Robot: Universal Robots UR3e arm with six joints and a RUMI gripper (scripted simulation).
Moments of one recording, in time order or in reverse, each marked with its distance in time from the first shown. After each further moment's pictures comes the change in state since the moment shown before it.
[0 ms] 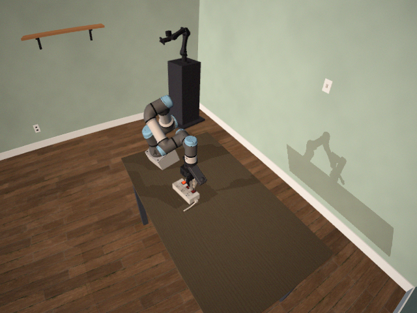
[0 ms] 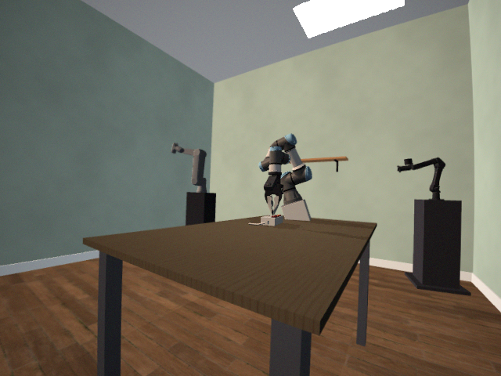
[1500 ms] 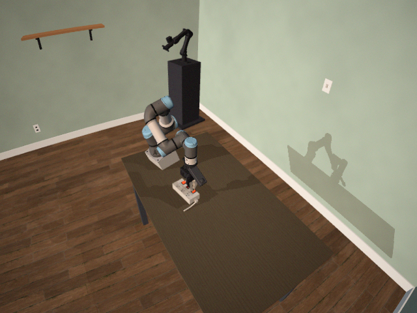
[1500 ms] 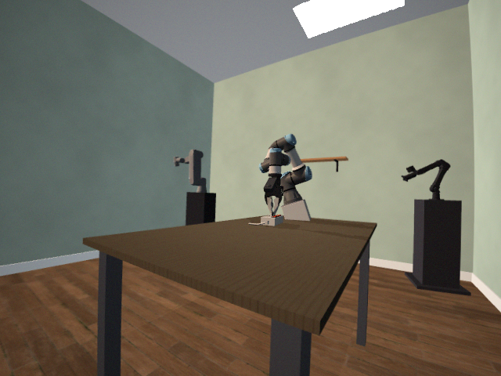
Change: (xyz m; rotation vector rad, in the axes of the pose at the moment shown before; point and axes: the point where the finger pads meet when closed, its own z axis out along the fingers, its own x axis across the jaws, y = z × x) arm 0.000 0.000 0.008 0.000 0.000 0.000
